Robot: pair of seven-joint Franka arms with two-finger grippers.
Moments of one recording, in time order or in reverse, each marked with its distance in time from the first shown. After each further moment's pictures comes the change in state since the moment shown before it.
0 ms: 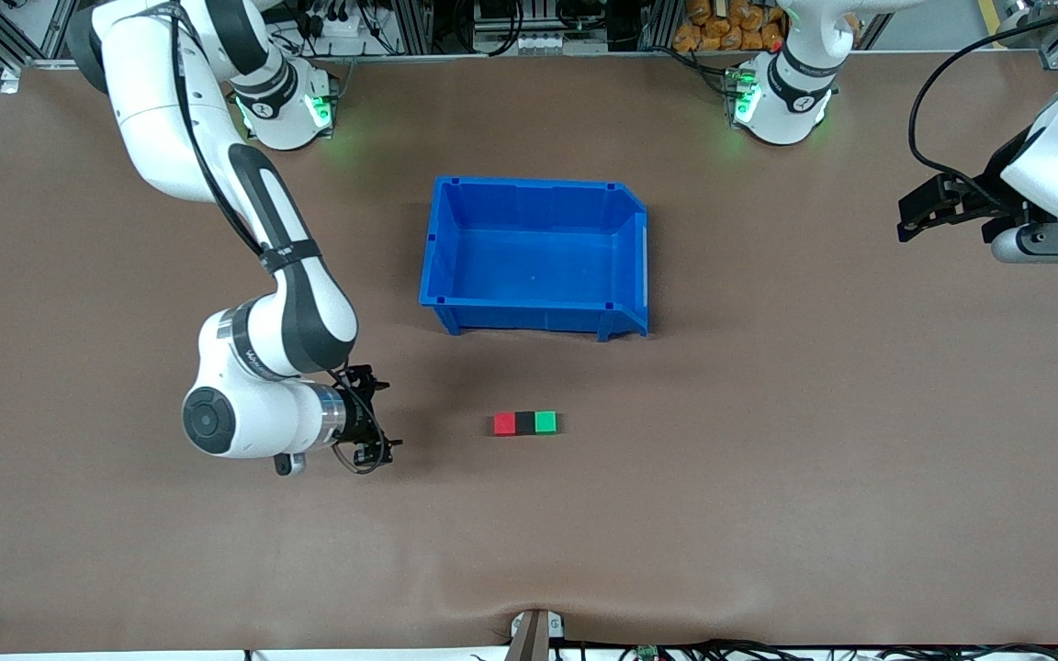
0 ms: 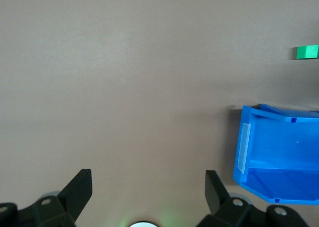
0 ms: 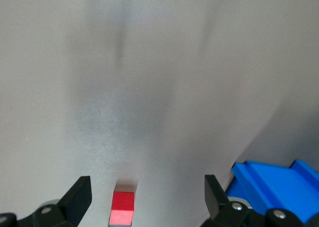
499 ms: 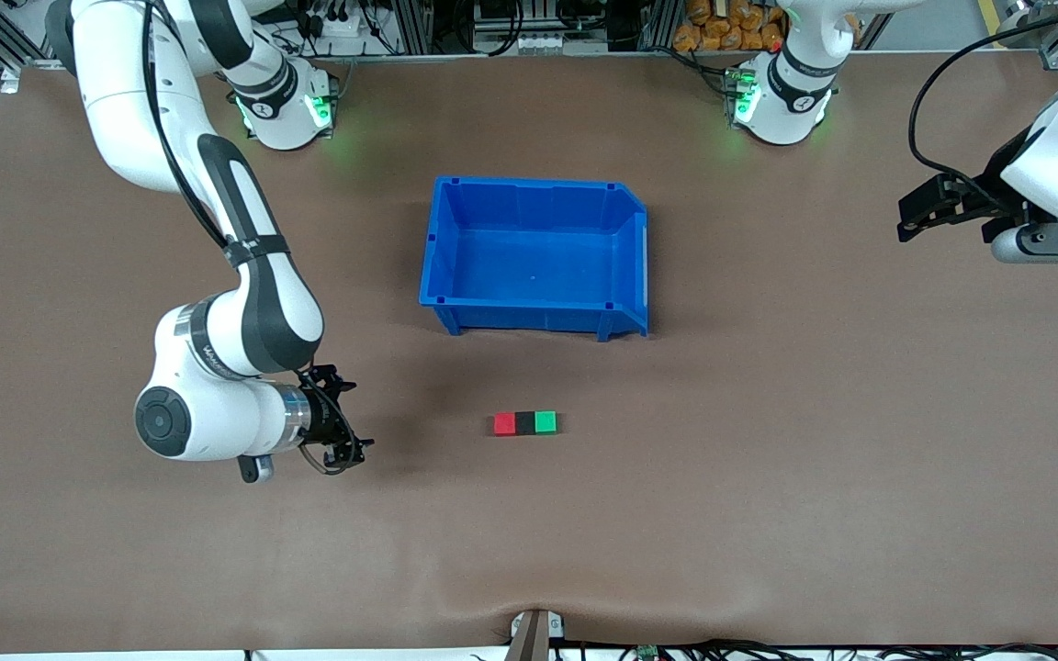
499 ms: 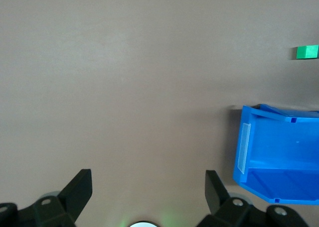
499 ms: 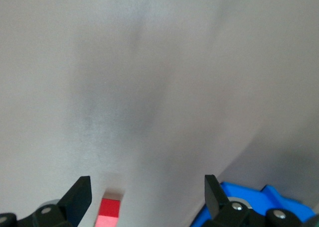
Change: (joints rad) left arm 0.000 0.000 0.000 0.000 0.000 0.000 0.000; right arm -0.040 -0.041 -0.001 0.001 -0.061 -0.070 -0.122
